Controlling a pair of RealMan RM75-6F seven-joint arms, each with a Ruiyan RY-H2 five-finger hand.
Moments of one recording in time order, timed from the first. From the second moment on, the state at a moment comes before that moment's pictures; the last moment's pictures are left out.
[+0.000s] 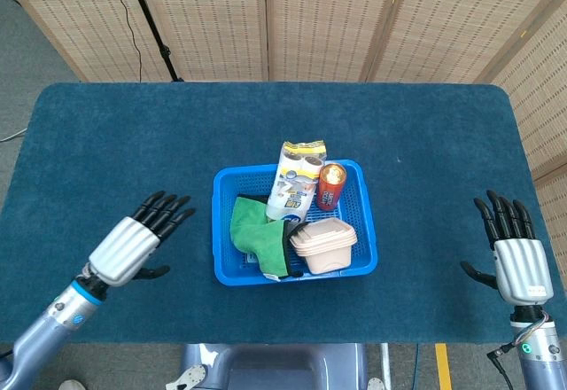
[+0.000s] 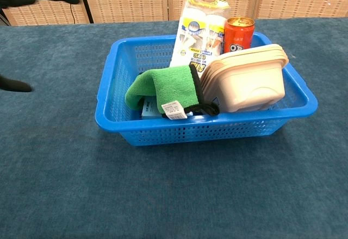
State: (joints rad) left arm -0.49 -1.11 -0.09 -1.86 1.71 1.10 0.14; right arm 0.15 -1.17 0.12 -1.63 -1.51 1.52 -0.10
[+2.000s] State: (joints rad) left arm -0.78 -1.17 -0.34 -1.71 1.34 1.09 0.06; right arm 0.18 -1.17 0.13 -1.61 -1.42 1.41 -0.06
